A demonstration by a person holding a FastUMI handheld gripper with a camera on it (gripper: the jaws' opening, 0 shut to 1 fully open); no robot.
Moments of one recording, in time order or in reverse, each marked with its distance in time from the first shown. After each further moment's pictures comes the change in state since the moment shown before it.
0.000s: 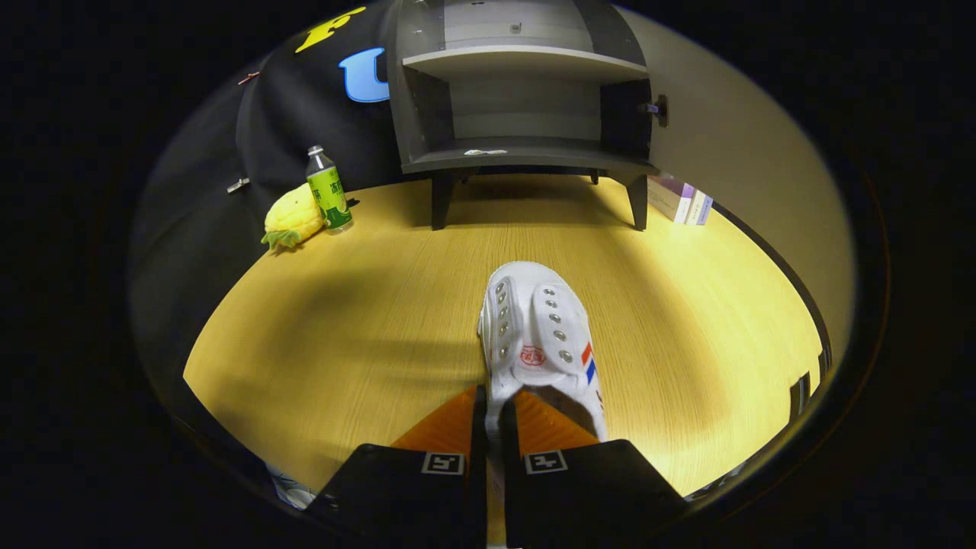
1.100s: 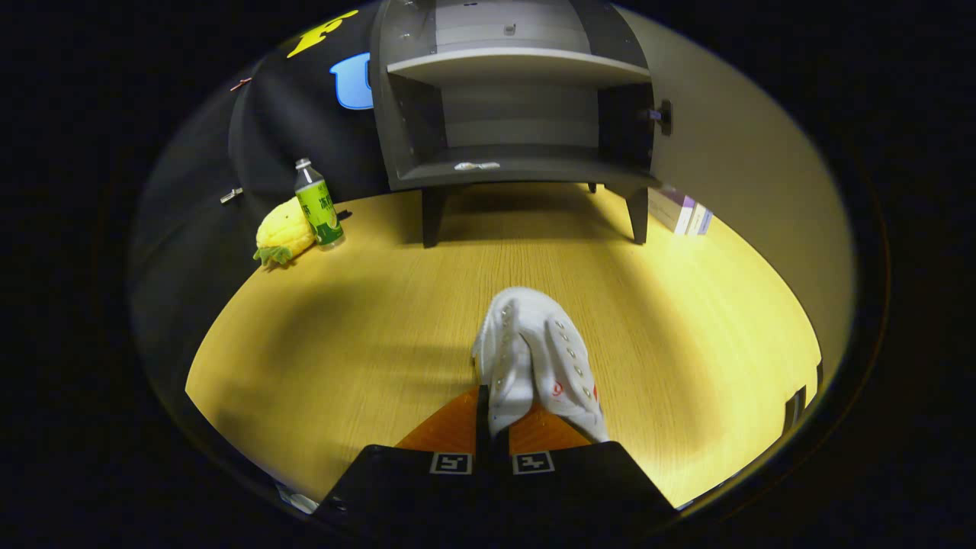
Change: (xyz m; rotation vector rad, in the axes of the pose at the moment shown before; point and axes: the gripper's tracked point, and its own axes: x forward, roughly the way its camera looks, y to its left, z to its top) arm -0.008 -0.005 0.042 -0.005 -0.042 -0.005
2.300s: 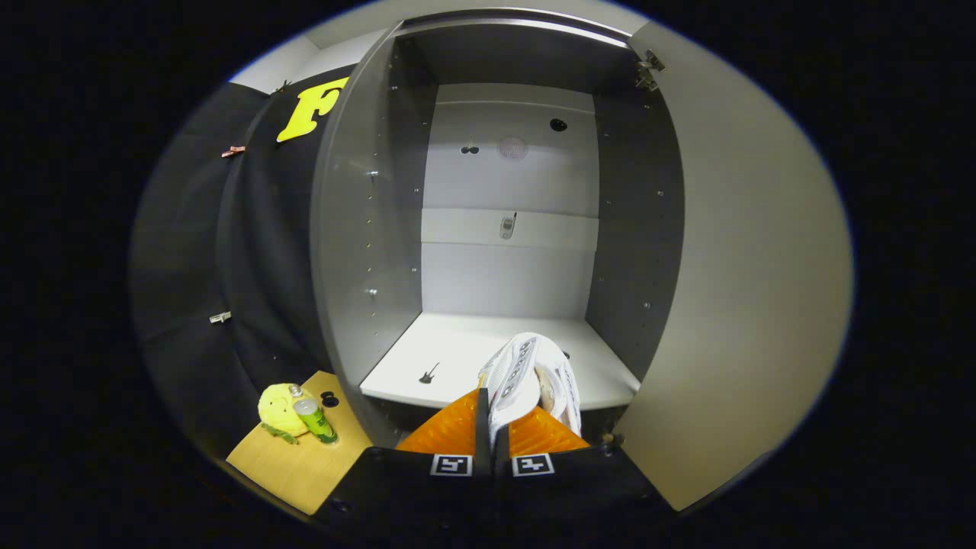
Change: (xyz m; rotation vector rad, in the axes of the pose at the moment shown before) arm -0.070 -0.017 0.410 -0.083 -0.497 -0.061
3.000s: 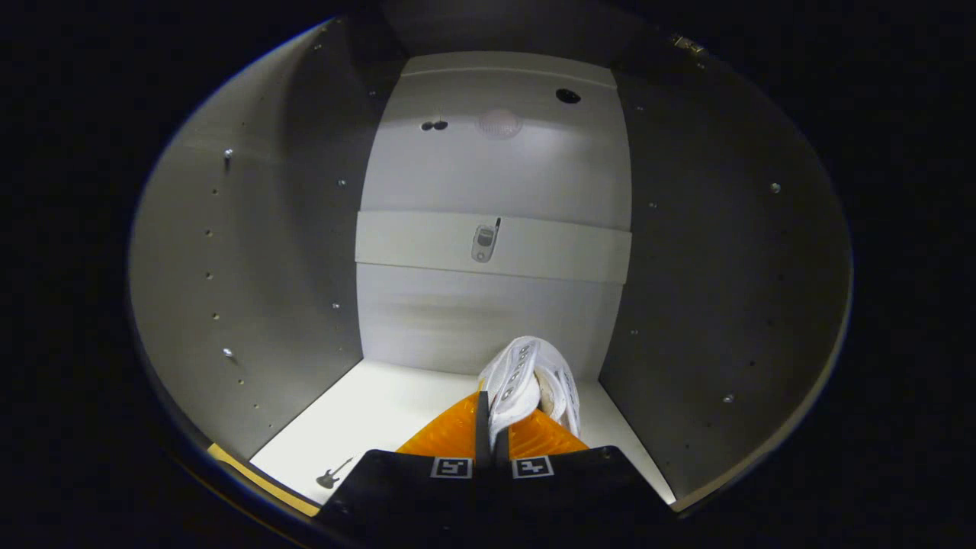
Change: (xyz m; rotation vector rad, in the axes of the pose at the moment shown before) arm 0.190 -0.032 0.022 -0.020 -0.030 -0.006
